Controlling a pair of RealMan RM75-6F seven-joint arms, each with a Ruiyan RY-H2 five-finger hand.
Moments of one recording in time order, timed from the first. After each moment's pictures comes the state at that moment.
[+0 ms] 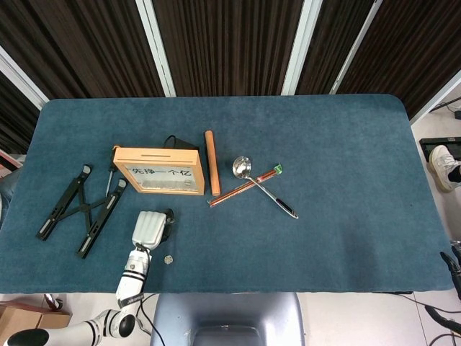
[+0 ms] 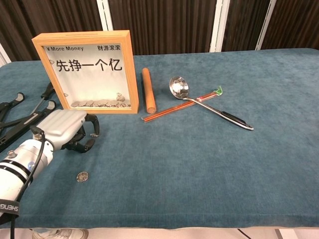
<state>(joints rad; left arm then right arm) -0.56 -1.95 -0.18 -1.01 1.22 1.15 0.39 -0.21 -1.03 -0.07 -1.51 -1.66 1.71 0.08</state>
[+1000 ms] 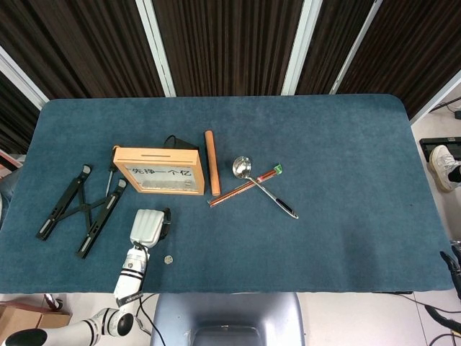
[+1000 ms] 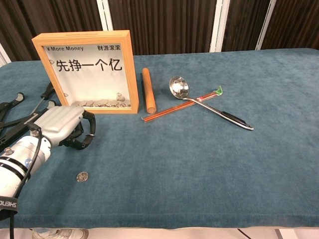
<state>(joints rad) -0.56 -1.94 -0.19 -1.00 1.24 1.16 0.38 -0.21 -1.03 -0.07 -1.51 -1.65 1.70 0.07</state>
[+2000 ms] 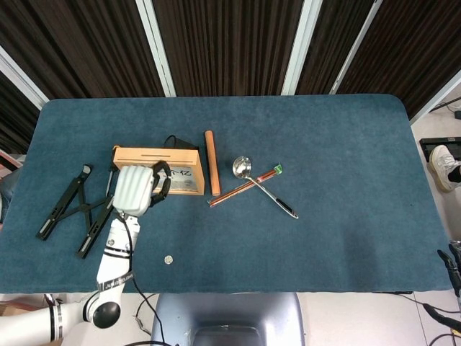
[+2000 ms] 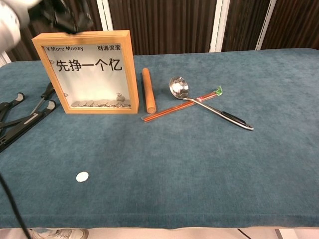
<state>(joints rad) -0.65 -1.56 -0.50 -1.77 1.13 1.26 0.64 -0.20 -1.02 -0.06 -1.52 -1.64 1.68 0.06</state>
